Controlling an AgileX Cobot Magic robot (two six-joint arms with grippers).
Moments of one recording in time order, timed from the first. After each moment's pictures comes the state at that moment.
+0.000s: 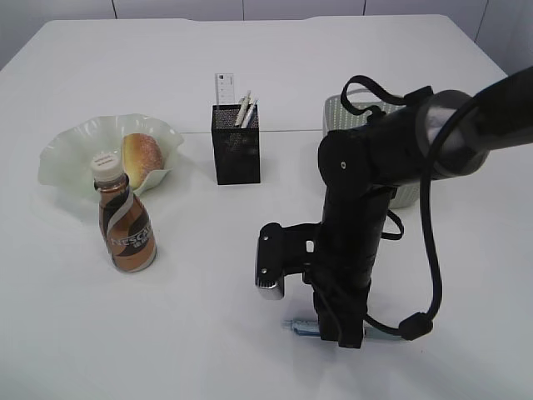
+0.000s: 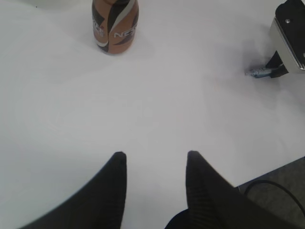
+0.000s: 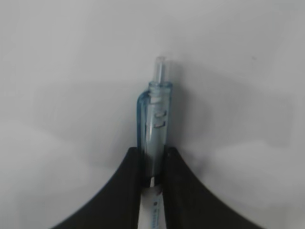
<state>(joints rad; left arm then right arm) -0.36 0.88 -0.74 -0.16 0.89 -0.11 0.52 2.07 -1.27 0.16 0.91 -1.08</state>
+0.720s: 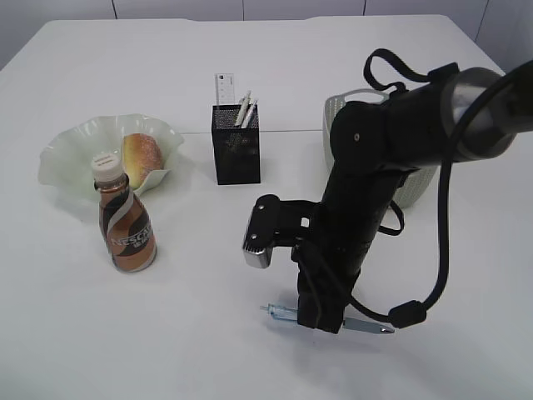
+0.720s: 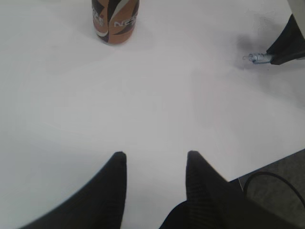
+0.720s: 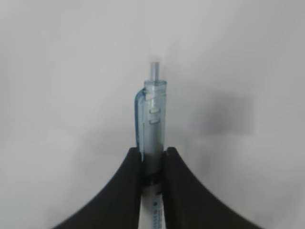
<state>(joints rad) -0.36 0.88 -0.74 -0.16 0.92 -0.11 0.50 2.01 -1.27 0.33 0.89 -1.09</state>
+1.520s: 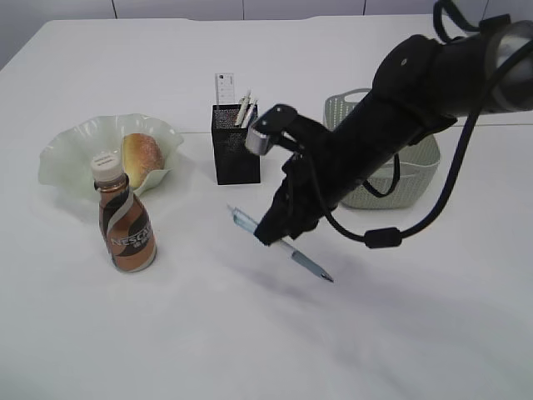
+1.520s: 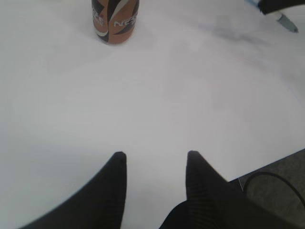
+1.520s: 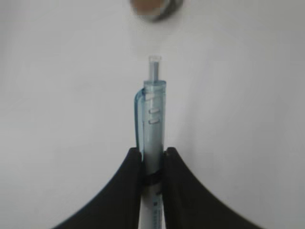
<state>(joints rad) -0.36 0.88 -0.74 -0.16 0.92 -0.11 0.36 2.00 -1.39 0.80 0.88 -1.26</state>
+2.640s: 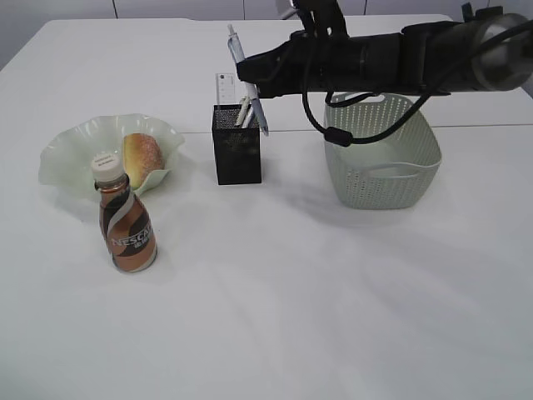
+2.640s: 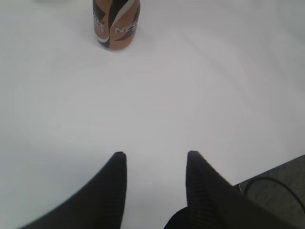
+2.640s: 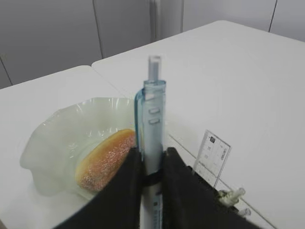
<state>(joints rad) -0.36 0.88 -0.74 -0.16 0.91 -0.11 0.24 2.17 -1.66 1.78 0.67 -2.02</state>
